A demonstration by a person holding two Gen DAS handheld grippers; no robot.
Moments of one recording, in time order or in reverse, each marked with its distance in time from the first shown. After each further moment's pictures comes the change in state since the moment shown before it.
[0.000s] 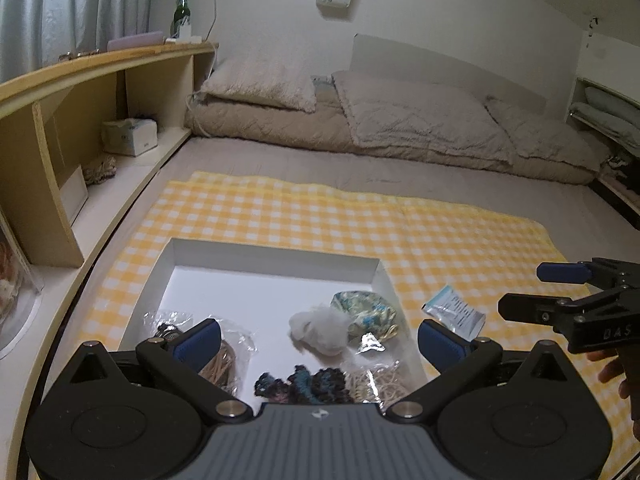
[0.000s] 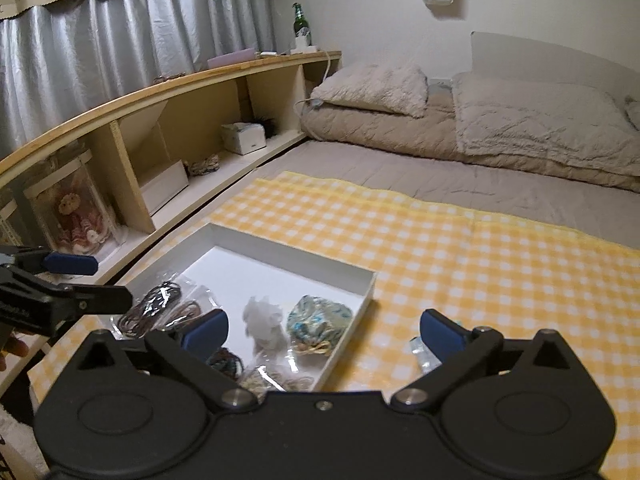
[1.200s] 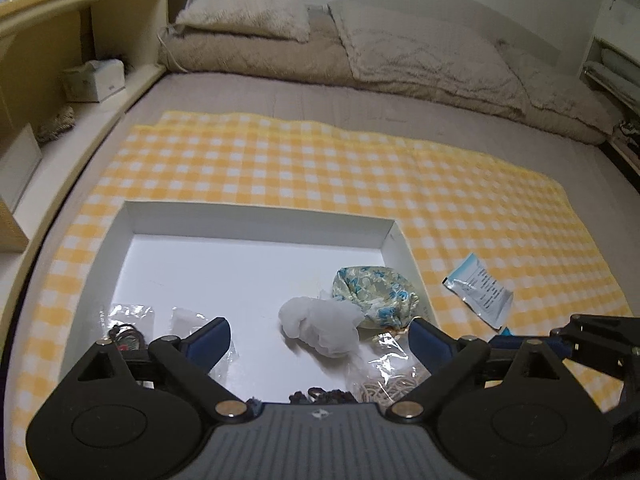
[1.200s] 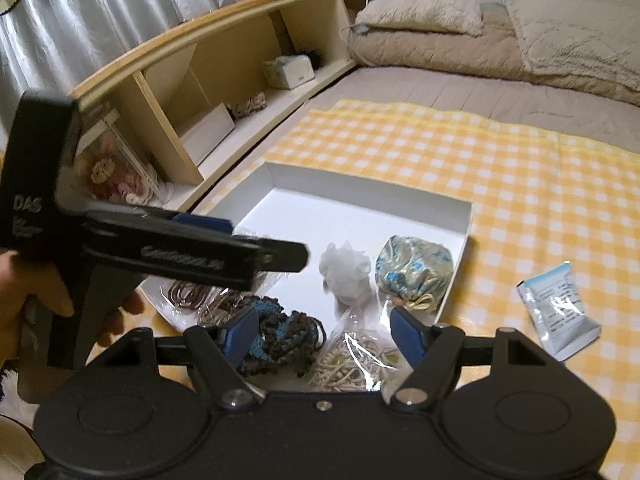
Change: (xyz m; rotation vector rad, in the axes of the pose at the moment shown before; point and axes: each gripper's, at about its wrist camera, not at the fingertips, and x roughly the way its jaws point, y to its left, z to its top) left arm 0.100 0.008 0.025 -0.014 0.211 -0.028; right arm 0.064 0.036 -0.007 0.079 0.210 0.197
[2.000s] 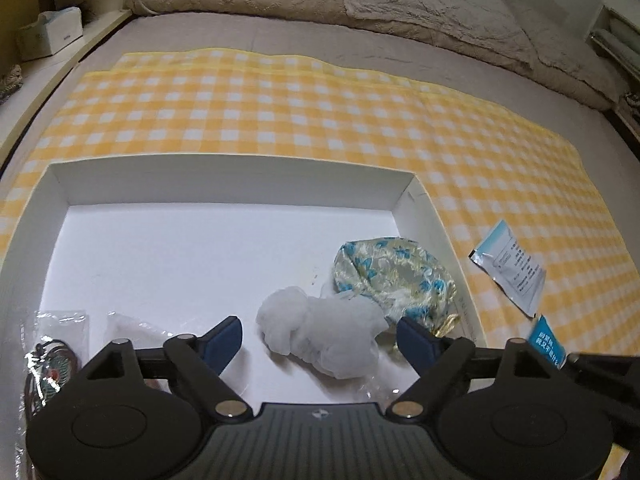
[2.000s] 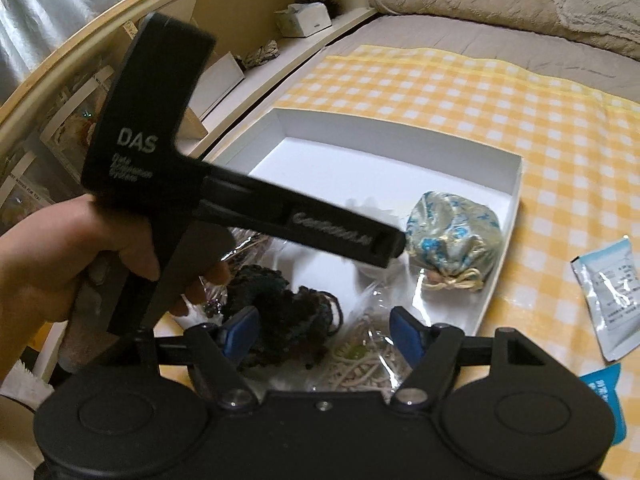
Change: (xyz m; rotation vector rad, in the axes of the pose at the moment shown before) left arm 0.104 0.006 0.010 0.010 0.174 -0.046; right arm 0.062 -0.006 -0.005 -0.004 0.147 0.071
